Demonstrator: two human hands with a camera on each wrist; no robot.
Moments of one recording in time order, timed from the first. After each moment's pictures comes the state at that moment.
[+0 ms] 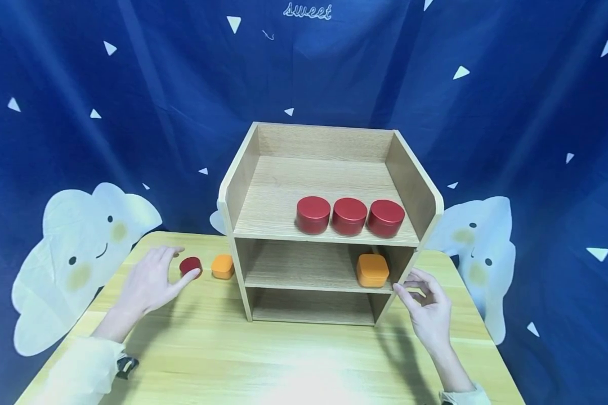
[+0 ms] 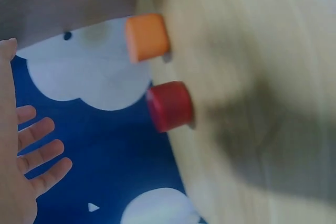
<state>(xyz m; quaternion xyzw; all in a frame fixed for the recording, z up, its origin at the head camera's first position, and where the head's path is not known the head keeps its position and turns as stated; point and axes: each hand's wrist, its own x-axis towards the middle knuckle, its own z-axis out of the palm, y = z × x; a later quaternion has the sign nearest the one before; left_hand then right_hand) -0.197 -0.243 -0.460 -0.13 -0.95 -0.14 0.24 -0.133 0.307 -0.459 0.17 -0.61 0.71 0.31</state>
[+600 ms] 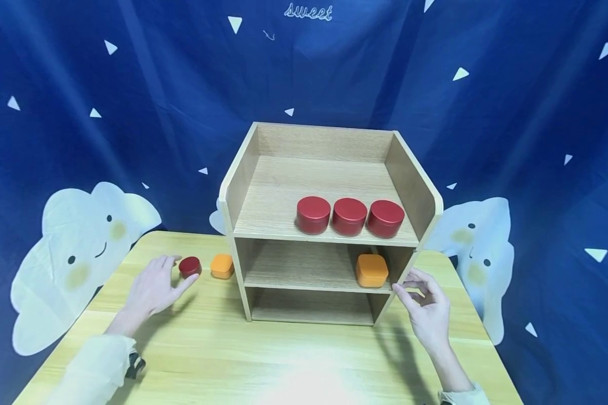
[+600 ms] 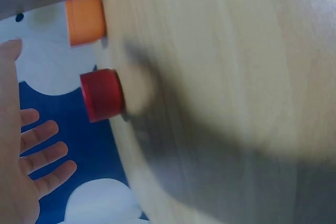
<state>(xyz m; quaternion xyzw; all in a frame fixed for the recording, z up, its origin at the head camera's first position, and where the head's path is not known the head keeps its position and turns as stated) -0.213 -0.265 -0.514 -0.08 -0.97 -0.14 0.17 -0.135 0.308 -0.461 0.20 -0.59 0.72 0.31</state>
